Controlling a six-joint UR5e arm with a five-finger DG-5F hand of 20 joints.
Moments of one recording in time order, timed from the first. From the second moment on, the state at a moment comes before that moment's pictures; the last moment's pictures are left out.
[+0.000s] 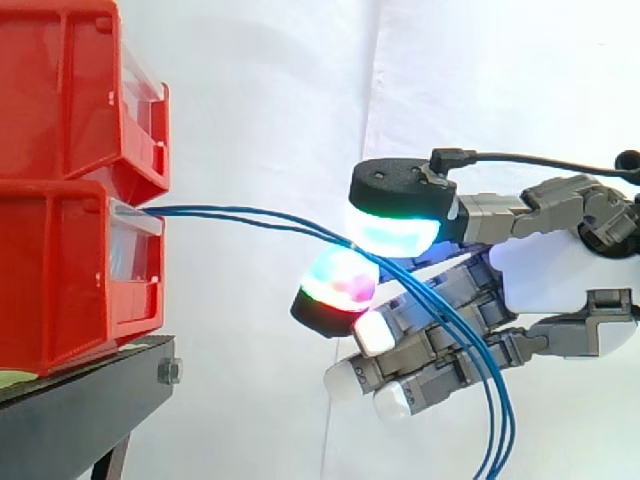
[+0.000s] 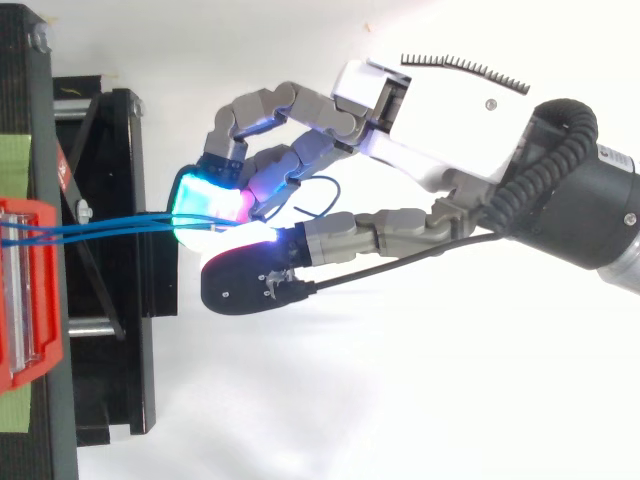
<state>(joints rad) 0.19 -2.24 -1.25 -2.81 -0.99 -0.14</state>
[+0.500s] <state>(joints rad) 0.19 -2.24 -1.25 -2.81 -0.99 -0.14</state>
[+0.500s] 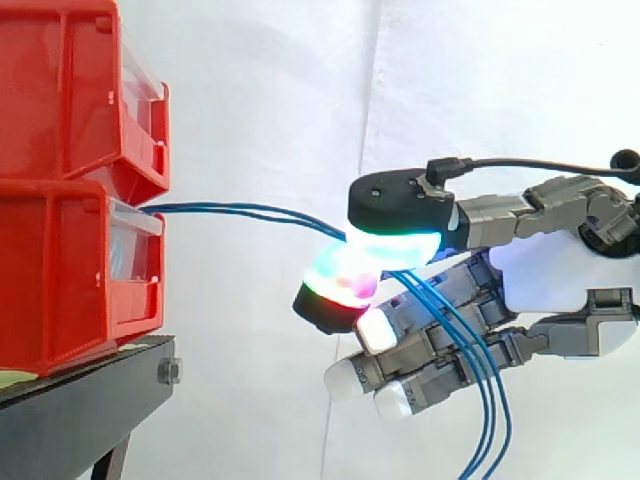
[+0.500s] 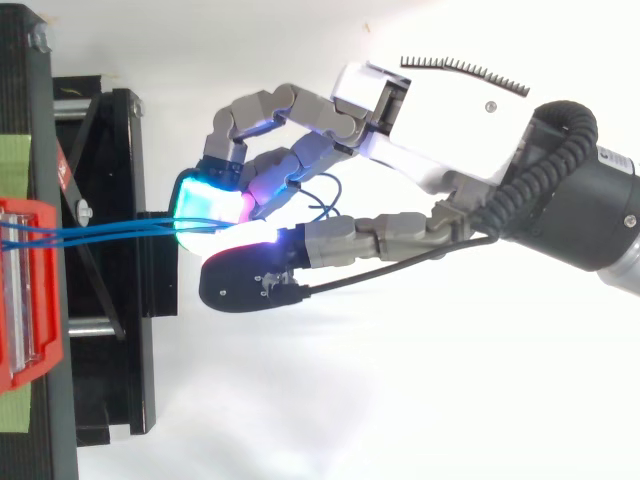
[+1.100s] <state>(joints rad) 0.19 -2.24 -1.25 -2.81 -0.99 -0.14</state>
